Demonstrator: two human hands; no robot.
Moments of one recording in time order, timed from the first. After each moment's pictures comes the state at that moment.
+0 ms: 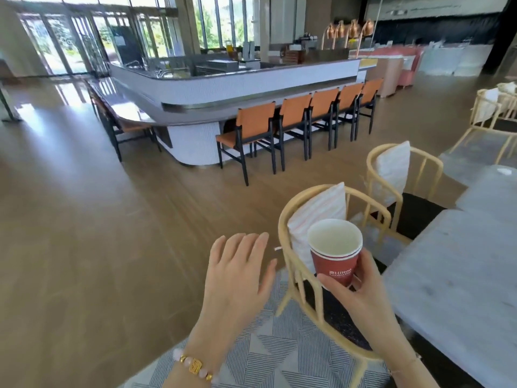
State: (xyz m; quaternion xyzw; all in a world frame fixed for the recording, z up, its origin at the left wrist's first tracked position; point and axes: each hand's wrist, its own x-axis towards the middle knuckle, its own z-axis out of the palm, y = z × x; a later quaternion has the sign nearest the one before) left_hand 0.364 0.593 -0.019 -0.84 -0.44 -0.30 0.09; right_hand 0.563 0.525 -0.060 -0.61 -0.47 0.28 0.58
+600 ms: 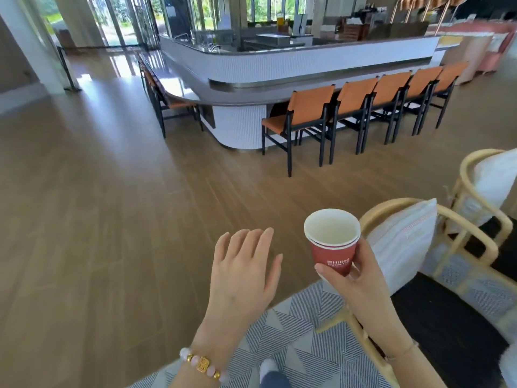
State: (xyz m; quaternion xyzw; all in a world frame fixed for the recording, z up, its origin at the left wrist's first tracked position) left_hand 0.263 0.761 -0.047 -0.80 -0.51 -0.30 0.12; right_hand 0.459 0.734 -0.073 -0.58 -0.51 0.33 0.54
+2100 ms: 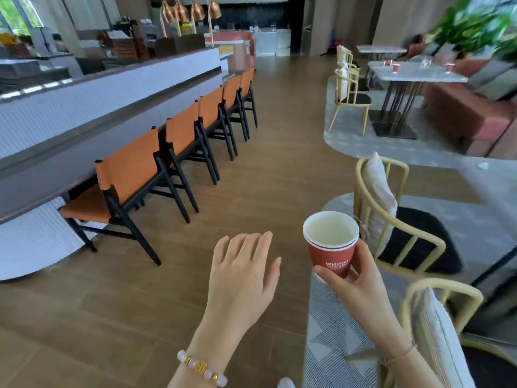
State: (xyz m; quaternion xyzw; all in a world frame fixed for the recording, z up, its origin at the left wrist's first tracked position) left_hand 0.592 1.445 -0.035 -0.95 -0.15 -0.29 -0.02; right_hand 0.704 1.280 -0.066 -0.71 -0.22 0.10 0.66
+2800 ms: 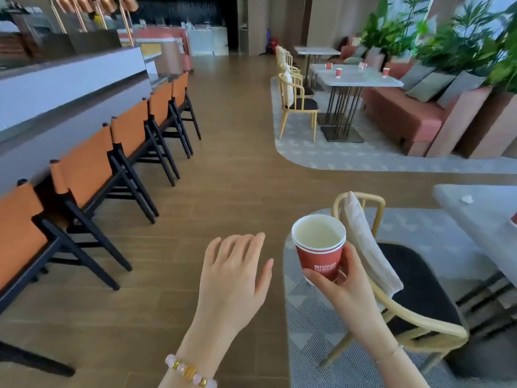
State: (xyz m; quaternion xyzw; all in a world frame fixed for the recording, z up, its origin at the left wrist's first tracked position) left_hand 0.981 1.616 -0.033 -0.96 -0.04 -0.28 -0.06; right_hand 1.052 1.434 -0.058 -0.73 -0.15 0.04 0.66
